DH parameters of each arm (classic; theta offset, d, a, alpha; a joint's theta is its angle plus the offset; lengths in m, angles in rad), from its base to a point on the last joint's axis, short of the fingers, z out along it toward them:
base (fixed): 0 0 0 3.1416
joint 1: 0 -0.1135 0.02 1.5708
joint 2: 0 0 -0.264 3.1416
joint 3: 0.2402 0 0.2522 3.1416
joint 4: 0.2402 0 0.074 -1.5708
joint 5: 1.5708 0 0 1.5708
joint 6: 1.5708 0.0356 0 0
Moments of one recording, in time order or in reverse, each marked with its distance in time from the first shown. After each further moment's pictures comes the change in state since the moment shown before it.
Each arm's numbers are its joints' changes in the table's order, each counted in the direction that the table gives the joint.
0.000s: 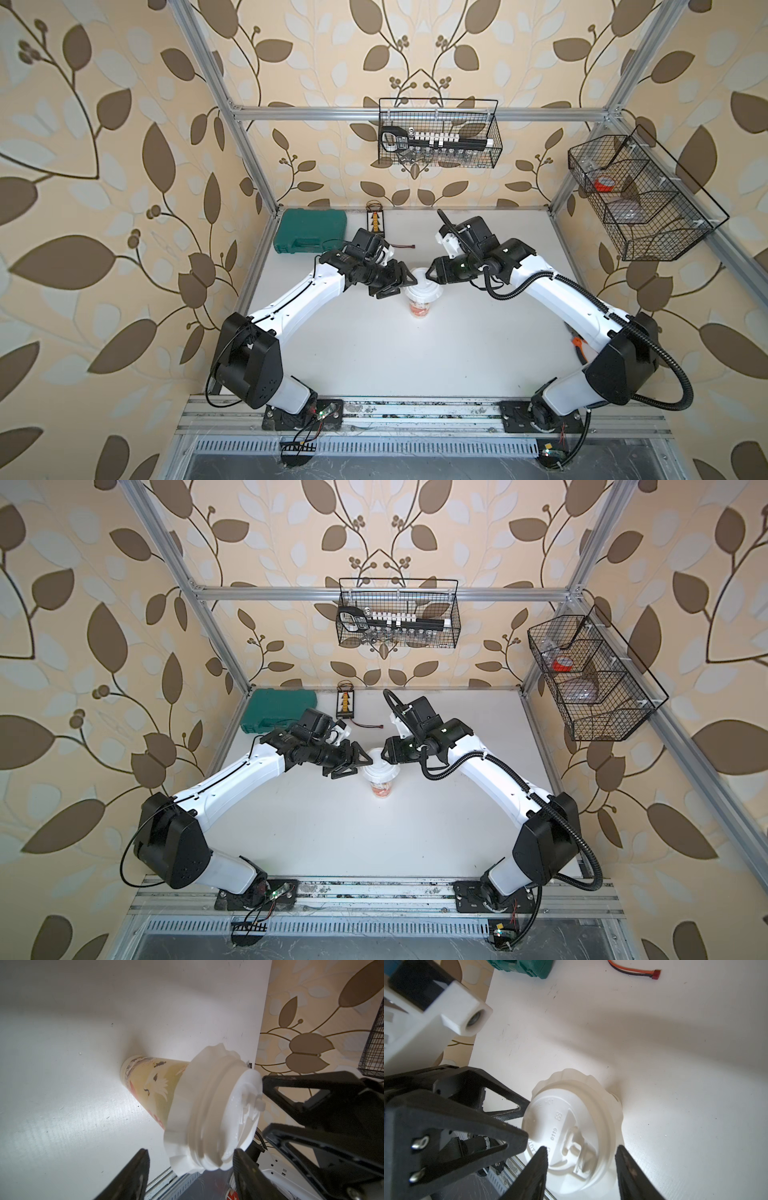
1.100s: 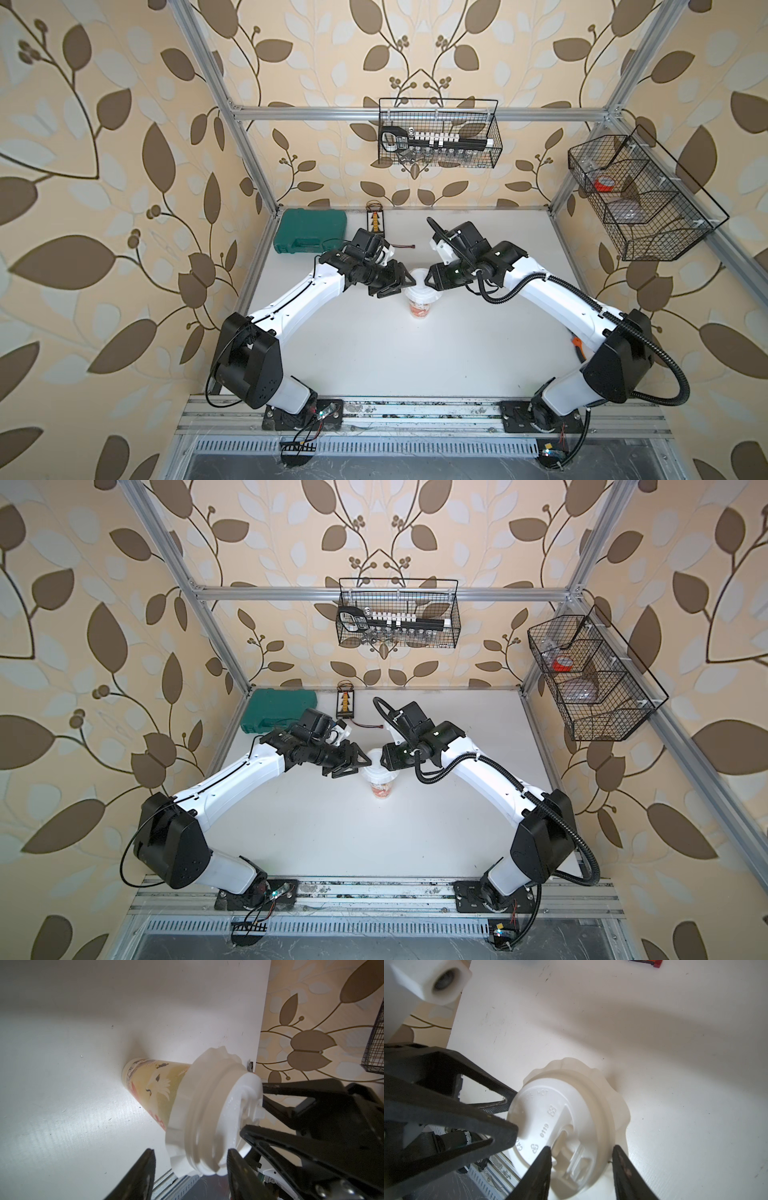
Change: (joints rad) left arm 0.000 0.000 -0.009 0.000 -0.001 0.028; right arm -0.047 0.016 0.000 0.033 0.073 -0.030
